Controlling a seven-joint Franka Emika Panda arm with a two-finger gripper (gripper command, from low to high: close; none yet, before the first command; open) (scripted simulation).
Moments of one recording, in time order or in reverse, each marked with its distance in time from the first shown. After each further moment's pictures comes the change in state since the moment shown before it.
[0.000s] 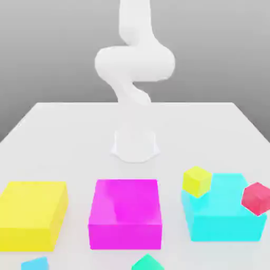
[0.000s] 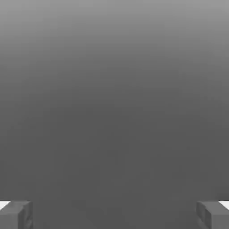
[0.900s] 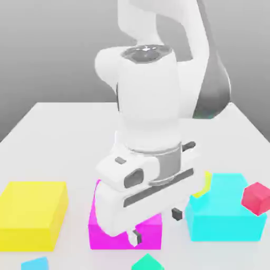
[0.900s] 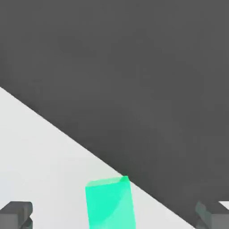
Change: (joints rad) arm 0.163 0.968 -0.106 -0.019 0.130 0.302 -0.689
